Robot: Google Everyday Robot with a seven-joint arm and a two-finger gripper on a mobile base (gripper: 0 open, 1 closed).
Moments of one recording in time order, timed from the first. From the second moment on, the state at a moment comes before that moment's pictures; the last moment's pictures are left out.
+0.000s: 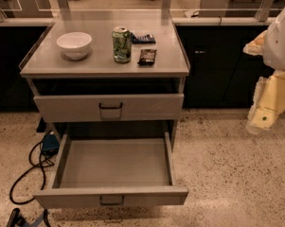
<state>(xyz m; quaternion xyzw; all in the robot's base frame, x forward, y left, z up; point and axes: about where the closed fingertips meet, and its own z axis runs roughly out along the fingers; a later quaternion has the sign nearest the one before) 0.438 -0.216 0.977 -0.60 0.78 -0.04 0.16</state>
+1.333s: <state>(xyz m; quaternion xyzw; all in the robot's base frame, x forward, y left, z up) 0.541 -0.226 0.939 -0.58 0.73 0.15 0.33</state>
